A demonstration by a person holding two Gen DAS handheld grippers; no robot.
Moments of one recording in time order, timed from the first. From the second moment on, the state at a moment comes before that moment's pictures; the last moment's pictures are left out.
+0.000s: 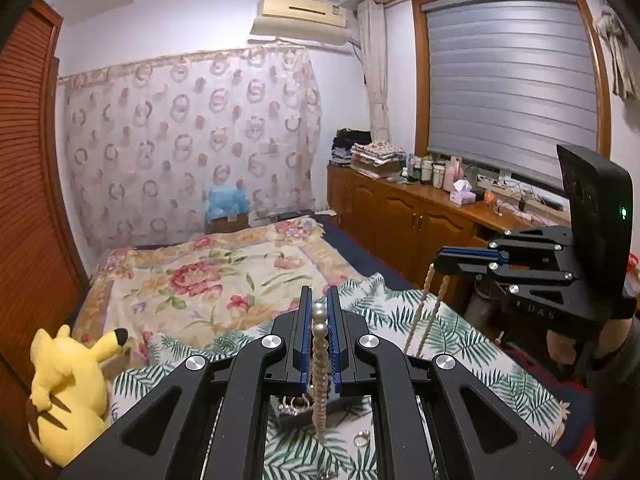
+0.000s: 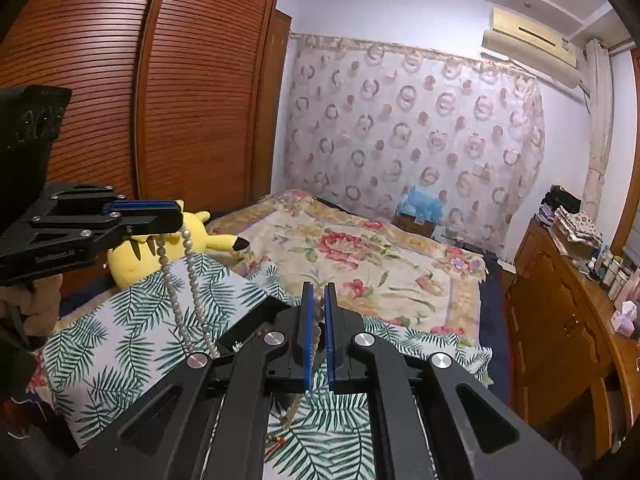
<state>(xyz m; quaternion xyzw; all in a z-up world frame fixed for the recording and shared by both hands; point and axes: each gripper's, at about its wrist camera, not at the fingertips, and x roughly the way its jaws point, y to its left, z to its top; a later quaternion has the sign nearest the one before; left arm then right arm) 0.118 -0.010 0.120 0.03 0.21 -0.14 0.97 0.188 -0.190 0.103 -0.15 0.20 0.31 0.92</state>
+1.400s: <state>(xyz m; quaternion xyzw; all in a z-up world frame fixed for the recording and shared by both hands) 0.208 0.028 -0.019 -0.01 0.37 -0.11 0.92 0.295 -0.133 0.079 -0.15 0.24 0.35 0.89</state>
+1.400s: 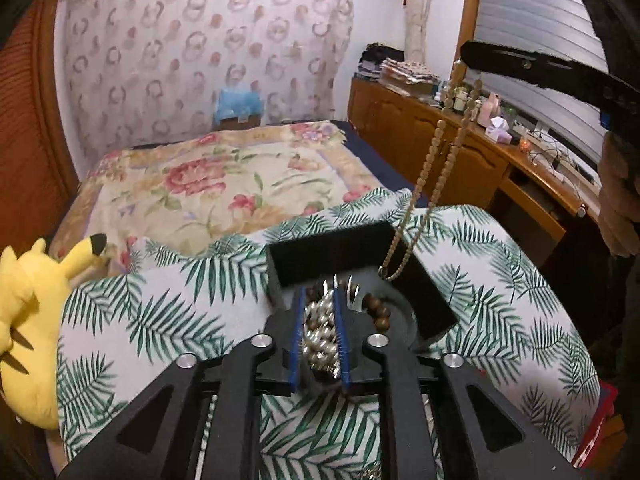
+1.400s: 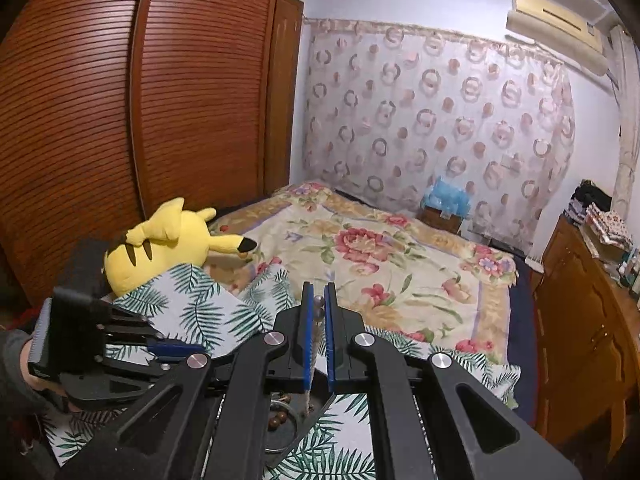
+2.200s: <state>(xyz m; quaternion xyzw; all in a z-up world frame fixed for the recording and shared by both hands) 0.155 0.027 -0.040 -0.01 0.38 -0.10 0.92 0.286 -0.123 0.033 -0.14 0.28 0.35 0.88</state>
